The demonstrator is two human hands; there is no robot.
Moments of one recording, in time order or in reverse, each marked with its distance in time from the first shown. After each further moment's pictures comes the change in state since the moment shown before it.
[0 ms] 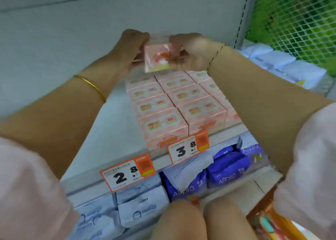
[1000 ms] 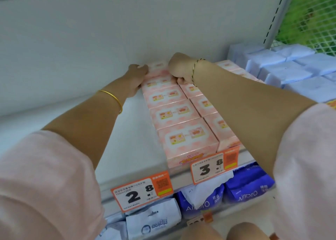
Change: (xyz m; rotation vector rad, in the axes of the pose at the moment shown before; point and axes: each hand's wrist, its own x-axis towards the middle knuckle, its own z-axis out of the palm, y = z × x) left_hand 0.073 -0.110 -0.053 0.049 0.145 -0.240; right_hand 0.068 0.029 0.077 -0.447 -0.057 0.256
